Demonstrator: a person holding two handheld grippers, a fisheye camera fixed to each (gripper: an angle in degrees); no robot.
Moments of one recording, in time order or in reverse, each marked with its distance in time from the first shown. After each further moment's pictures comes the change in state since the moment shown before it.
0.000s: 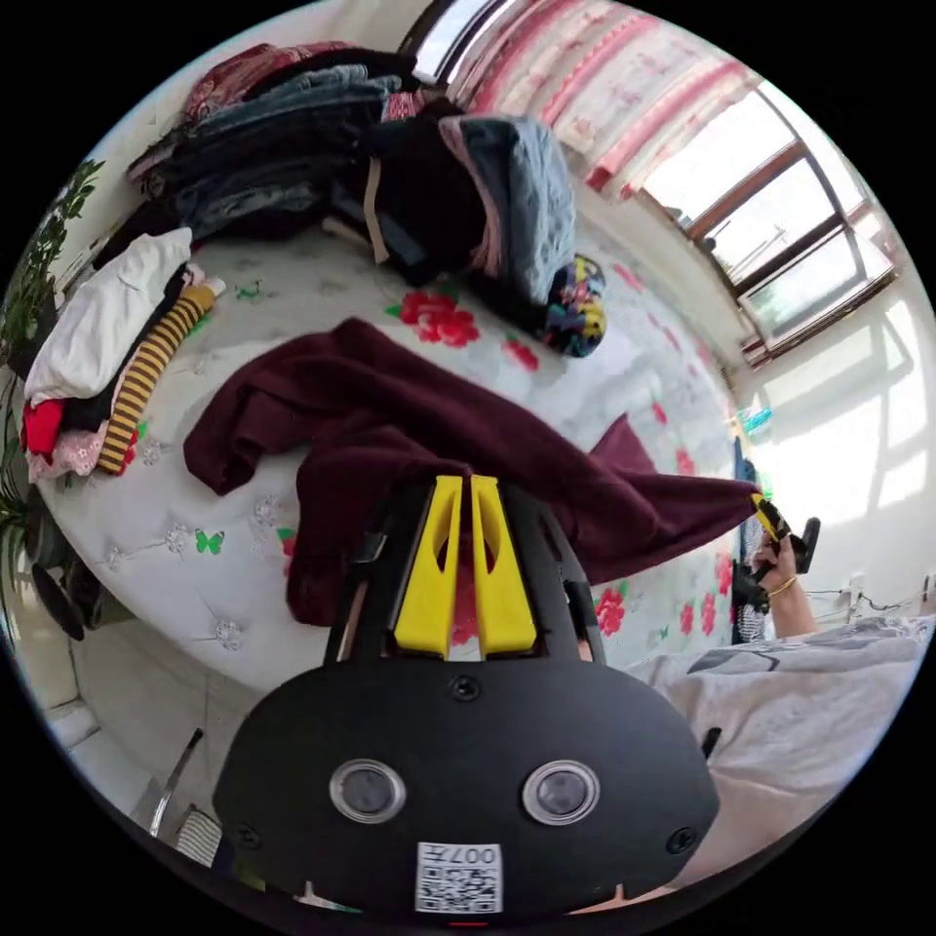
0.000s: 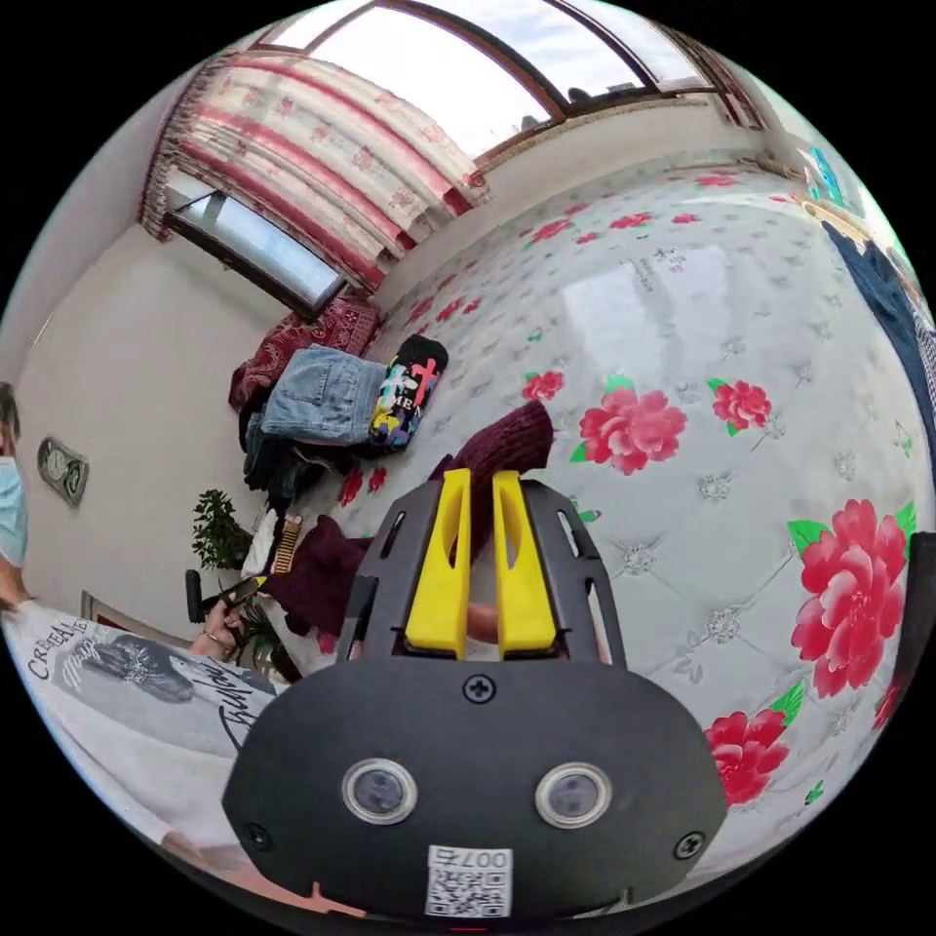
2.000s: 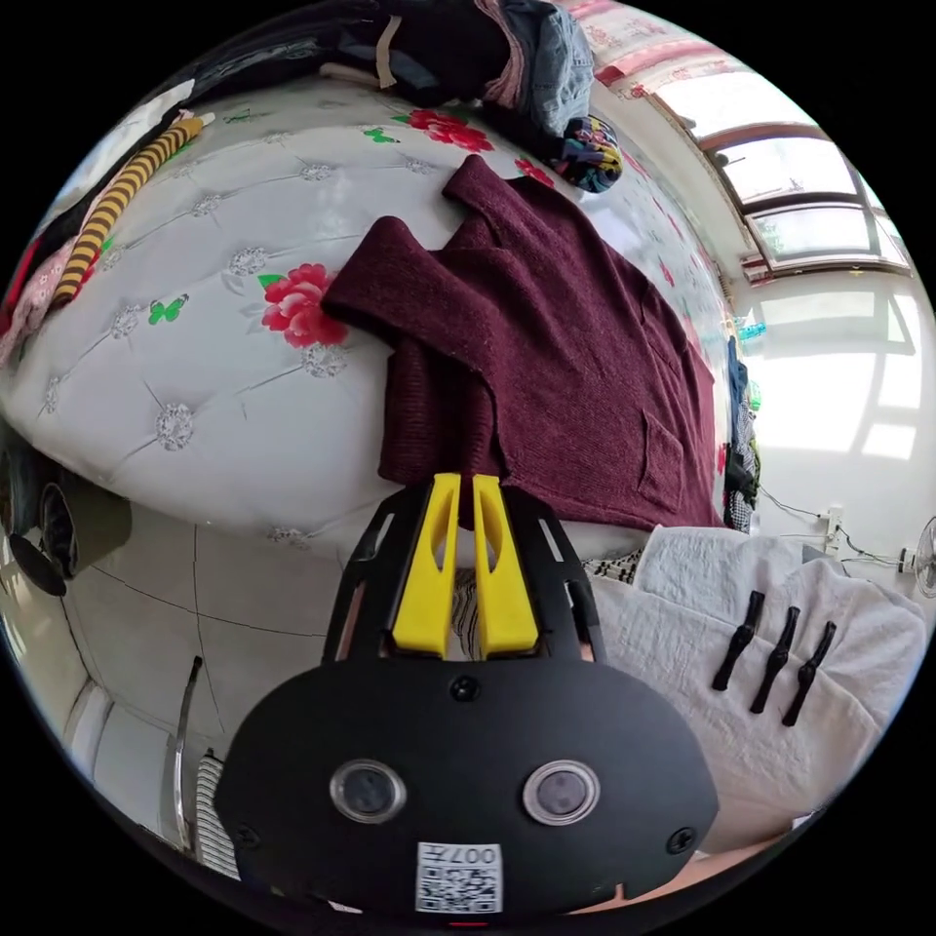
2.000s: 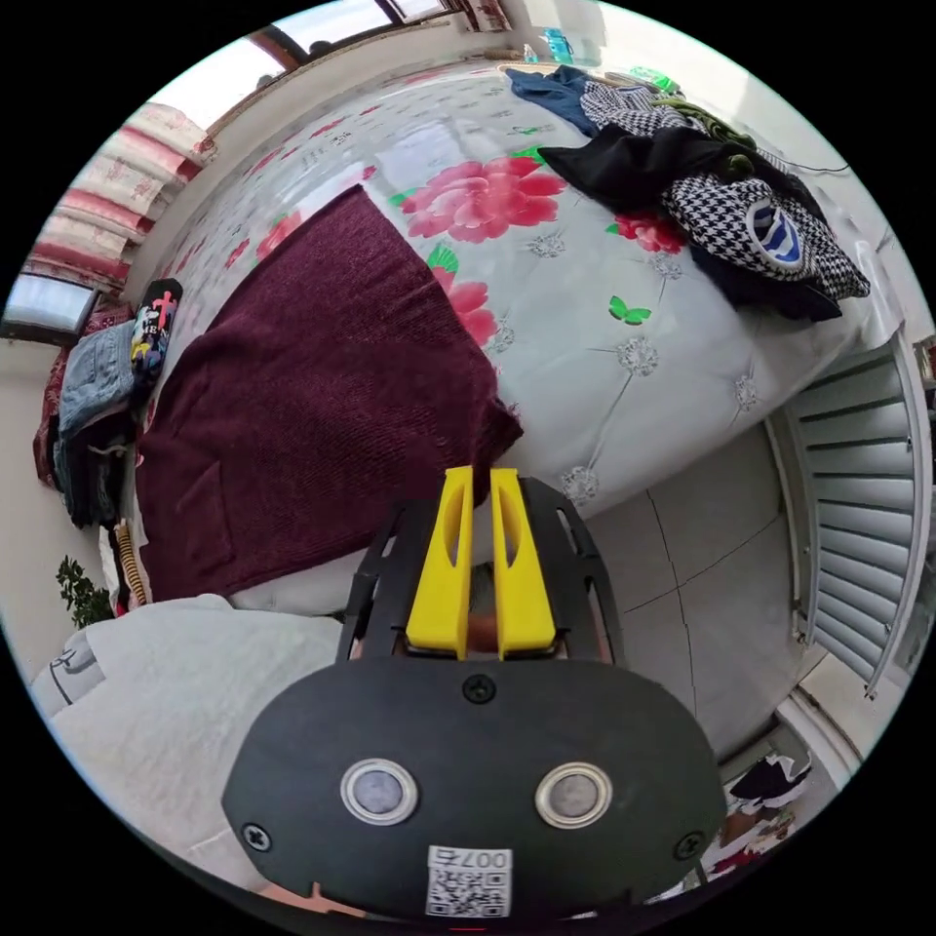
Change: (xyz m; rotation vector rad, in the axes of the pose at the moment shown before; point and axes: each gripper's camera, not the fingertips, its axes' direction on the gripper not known) left arm -0.079 0.086 -0.014 -0.370 0.089 -0.003; right arm 0.062 0.328 -0.112 -0.245 0.582 0.487
